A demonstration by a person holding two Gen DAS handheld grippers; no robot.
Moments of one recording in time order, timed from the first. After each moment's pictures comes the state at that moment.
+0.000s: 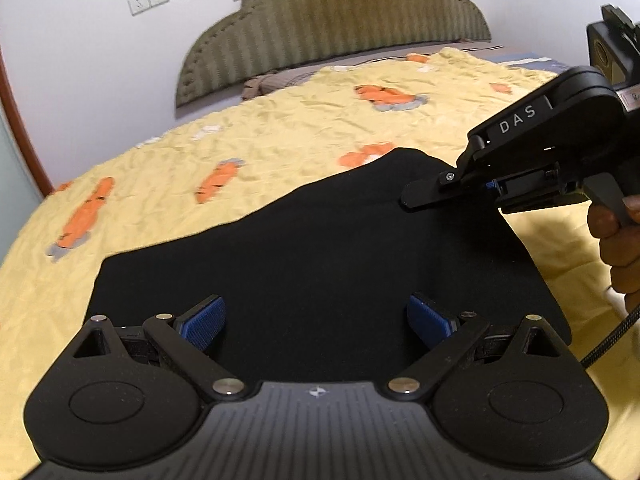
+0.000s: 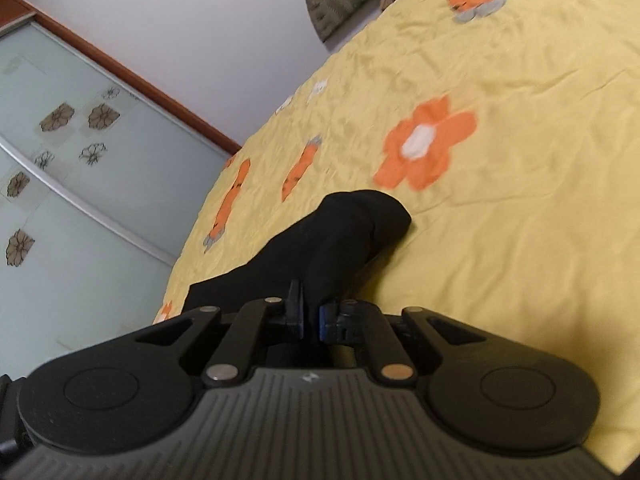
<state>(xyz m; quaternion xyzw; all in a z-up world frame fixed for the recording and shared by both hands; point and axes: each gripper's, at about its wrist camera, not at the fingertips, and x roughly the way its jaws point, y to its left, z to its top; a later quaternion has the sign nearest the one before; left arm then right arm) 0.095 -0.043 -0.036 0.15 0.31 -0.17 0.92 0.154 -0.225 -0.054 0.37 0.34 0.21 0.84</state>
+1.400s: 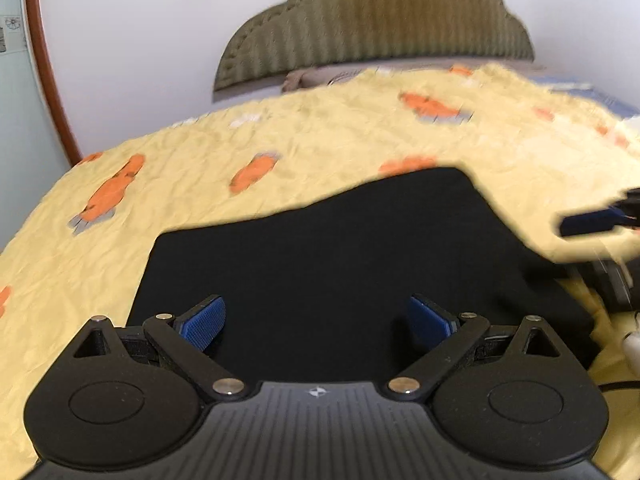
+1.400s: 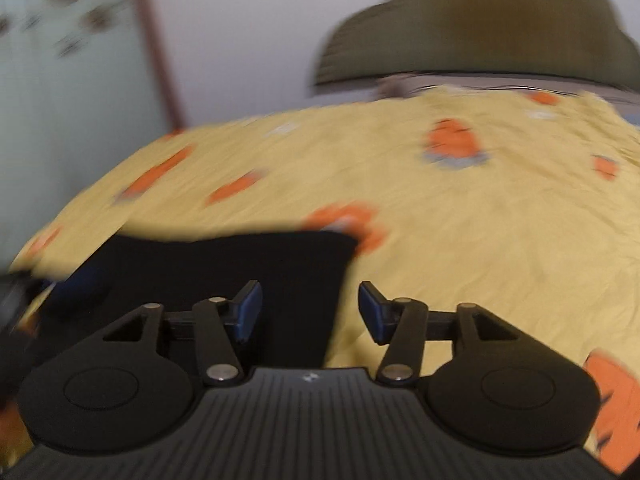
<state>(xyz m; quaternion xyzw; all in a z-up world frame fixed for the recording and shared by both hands) 0.105 -0.032 -0.038 0.12 0.32 -0.10 0.93 0.106 -0.228 -0.003 0.05 0.31 0.14 0.94</state>
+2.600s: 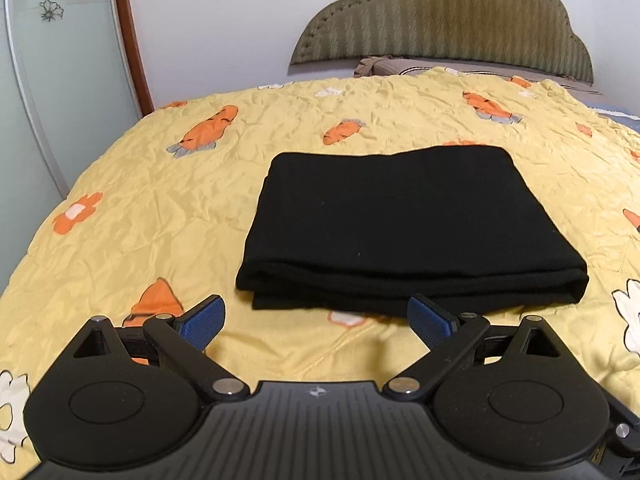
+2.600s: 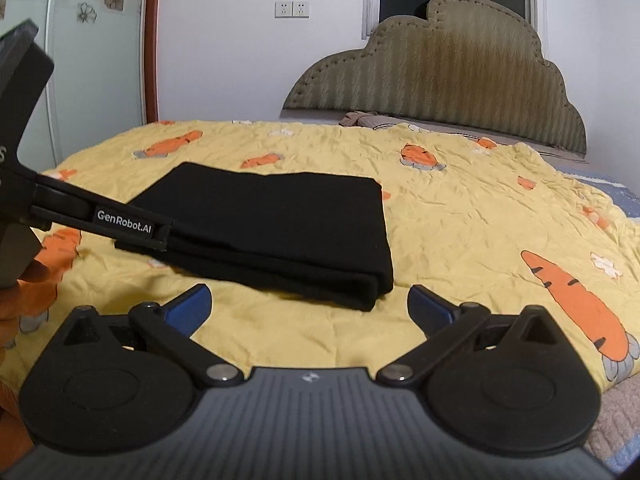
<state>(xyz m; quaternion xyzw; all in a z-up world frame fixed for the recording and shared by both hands) 0.013 0.029 -0.016 0.05 0.34 -0.01 0.94 -0.079 -0.112 -0.009 -0.02 0.24 0.01 0.97</state>
